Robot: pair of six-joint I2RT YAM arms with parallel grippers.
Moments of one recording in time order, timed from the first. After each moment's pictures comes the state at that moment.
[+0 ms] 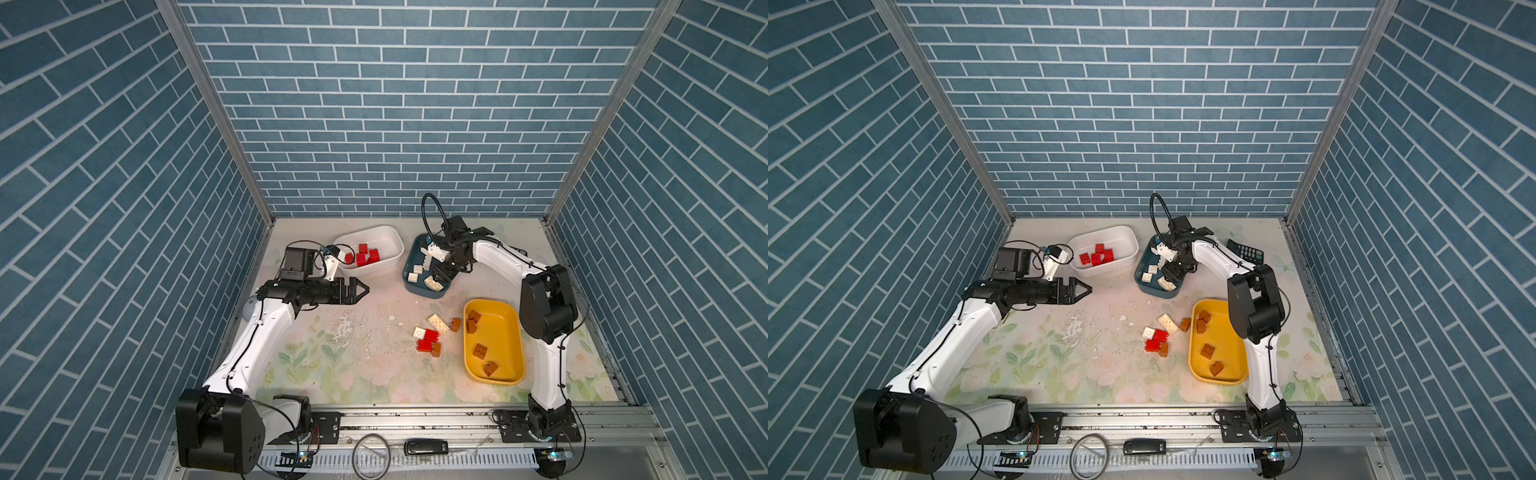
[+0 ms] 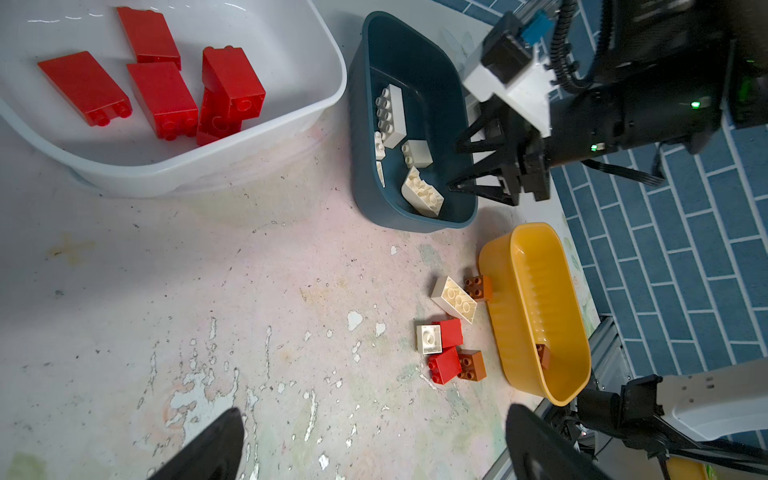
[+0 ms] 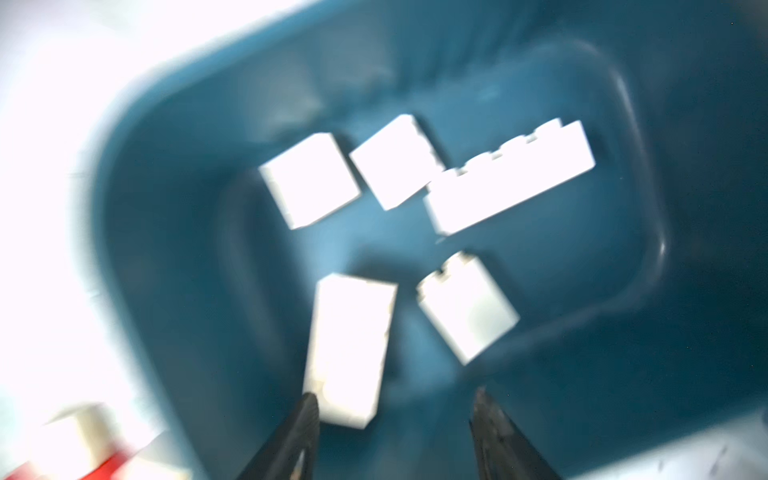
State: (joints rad) left arm -0.11 1.21 0.97 -0.67 0.64 -0.13; right arm 0.51 2.02 1.68 -0.87 -0.20 -0.45
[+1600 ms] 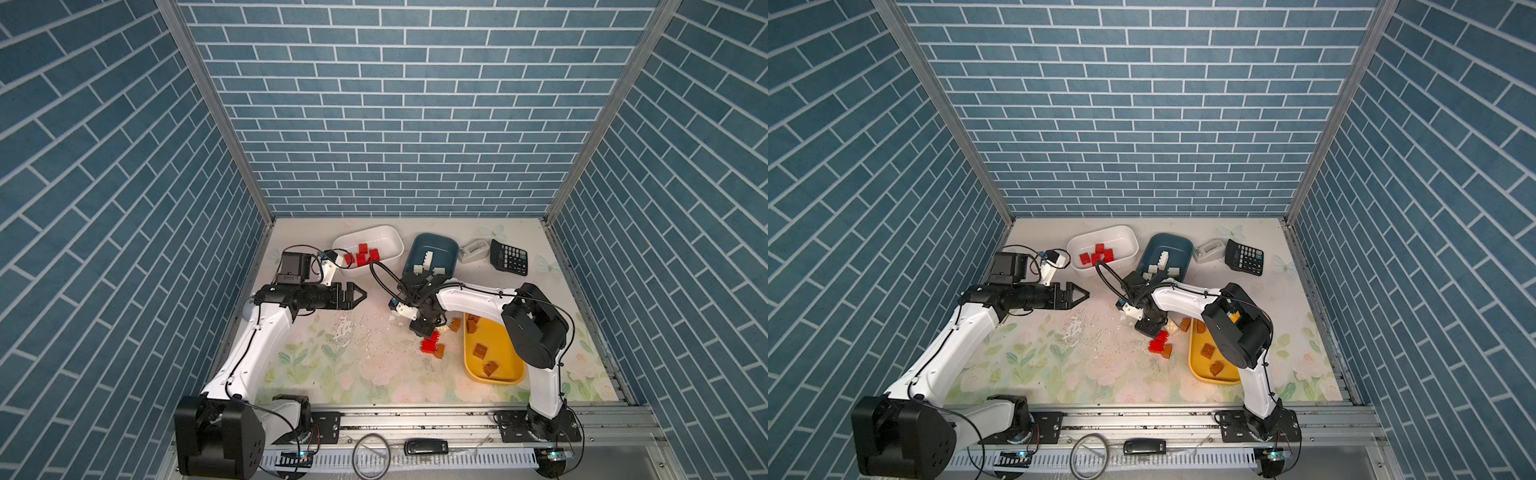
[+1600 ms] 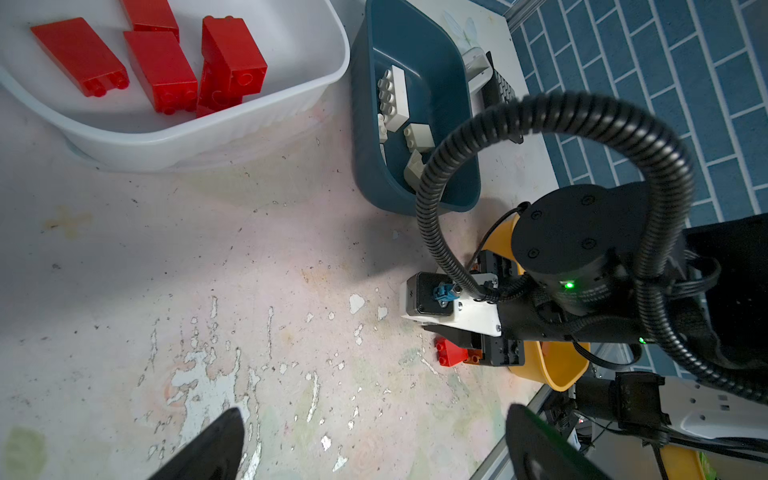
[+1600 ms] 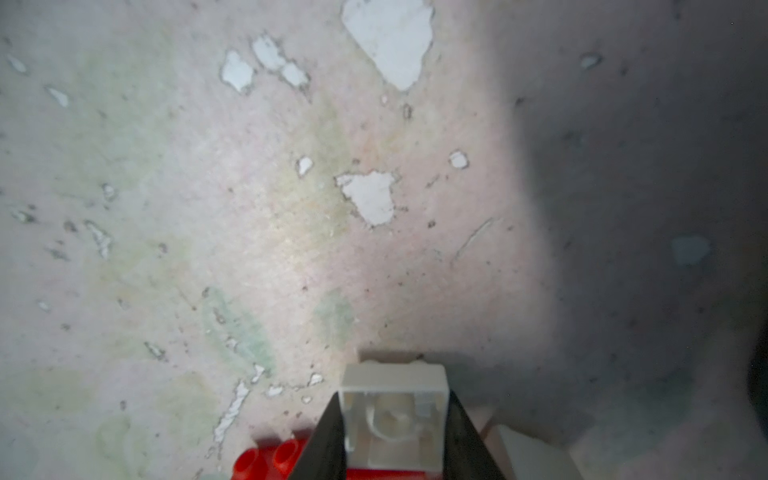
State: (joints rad) left arm -0.08 1.18 0.94 -0.70 0.66 -0.11; right arm 0.90 1.99 1.40 -0.86 -0.03 -0.29
